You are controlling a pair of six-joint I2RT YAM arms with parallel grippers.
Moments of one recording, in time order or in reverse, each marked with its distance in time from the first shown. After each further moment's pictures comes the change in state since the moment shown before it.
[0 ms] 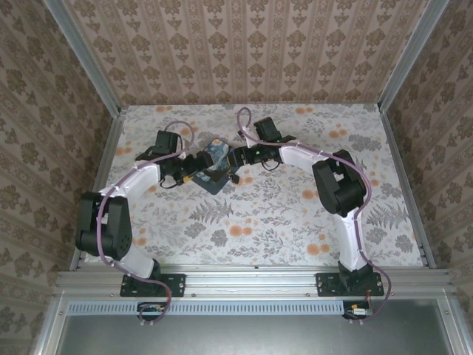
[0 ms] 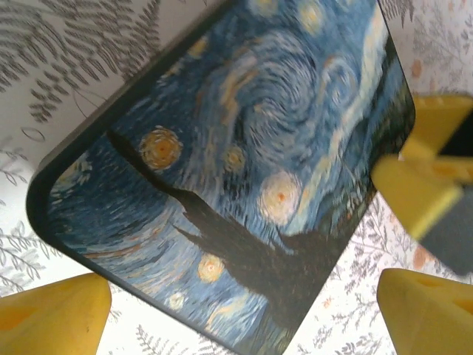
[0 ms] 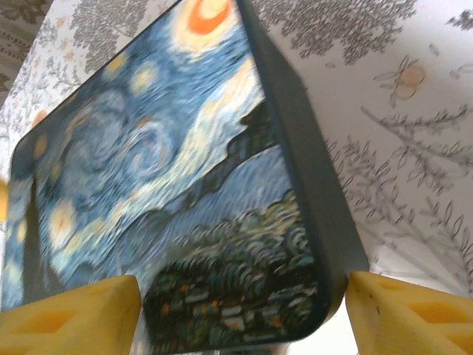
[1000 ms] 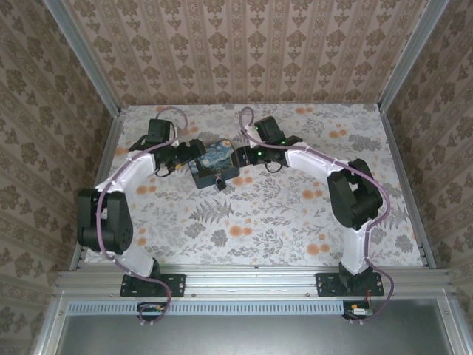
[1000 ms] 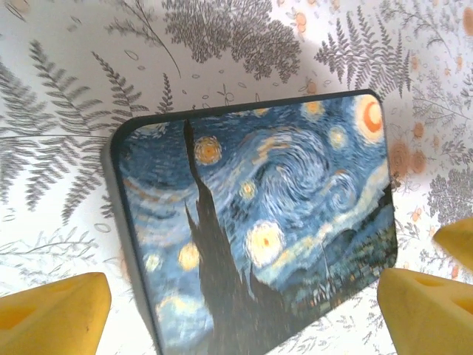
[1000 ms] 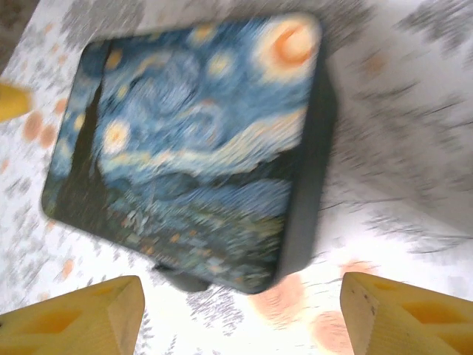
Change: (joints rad) left arm 0.055 0.014 0.134 -0.067 -0.082 0.095; right arm 0.022 -0.187 -0.073 -0.094 0.208 0.041
